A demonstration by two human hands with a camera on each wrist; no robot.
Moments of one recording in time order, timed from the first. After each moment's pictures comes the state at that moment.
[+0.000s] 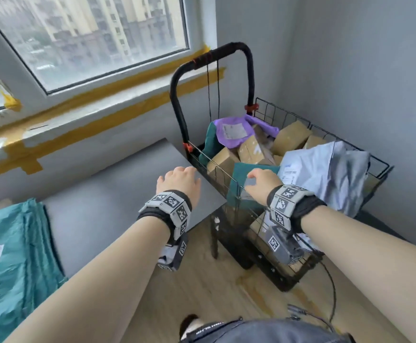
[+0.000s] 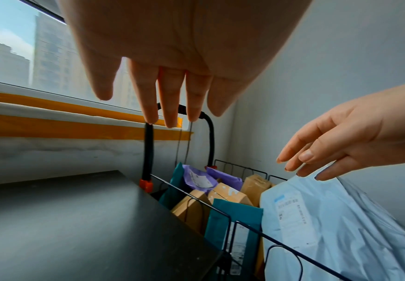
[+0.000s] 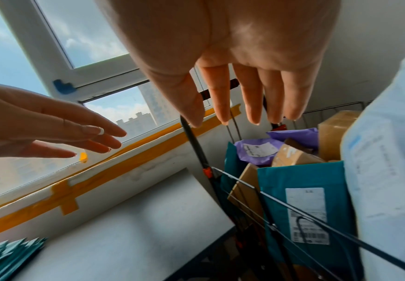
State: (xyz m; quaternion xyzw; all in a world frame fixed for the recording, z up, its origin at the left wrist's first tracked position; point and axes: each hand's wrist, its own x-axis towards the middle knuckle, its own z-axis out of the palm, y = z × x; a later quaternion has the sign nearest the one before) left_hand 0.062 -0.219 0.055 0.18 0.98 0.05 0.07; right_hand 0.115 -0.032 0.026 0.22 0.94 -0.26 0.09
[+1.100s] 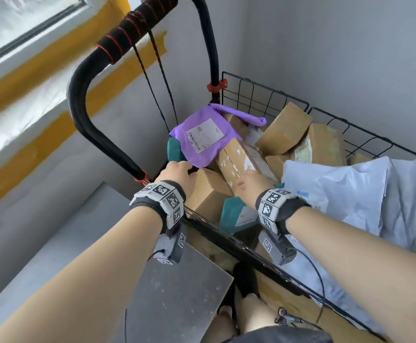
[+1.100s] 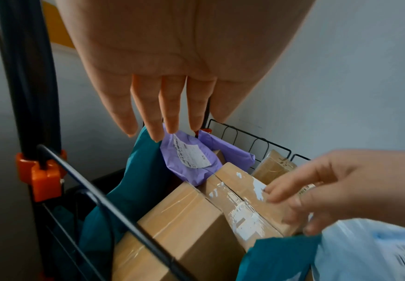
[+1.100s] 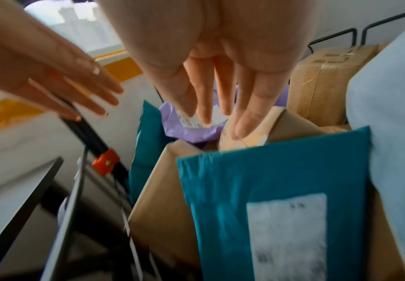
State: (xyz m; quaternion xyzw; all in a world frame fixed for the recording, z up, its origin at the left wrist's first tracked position) left_hand -0.214 -0.061 -0.037 0.27 0.93 0.09 0.23; right_hand -0.092 0.076 -0.076 0.28 0.91 -0.26 0.16
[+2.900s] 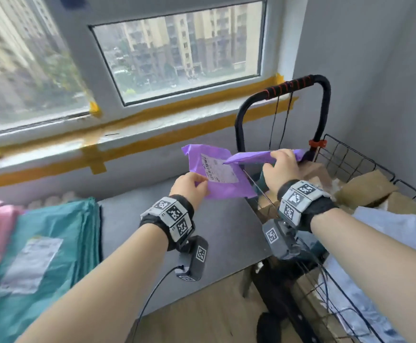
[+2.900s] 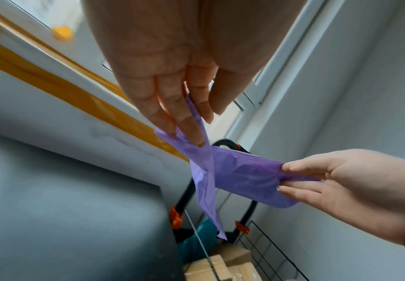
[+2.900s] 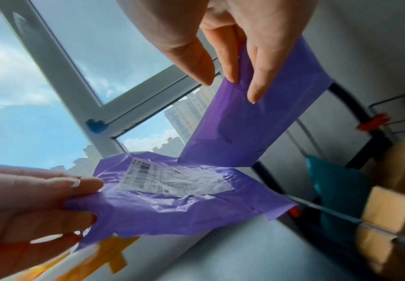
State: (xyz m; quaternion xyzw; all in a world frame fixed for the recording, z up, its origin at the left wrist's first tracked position) left_hand -0.041 -0.288 0.064 0.00 0.90 0.43 0.03; right_hand -0.038 -0.084 0.076 0.14 0.91 -0.37 -0.14
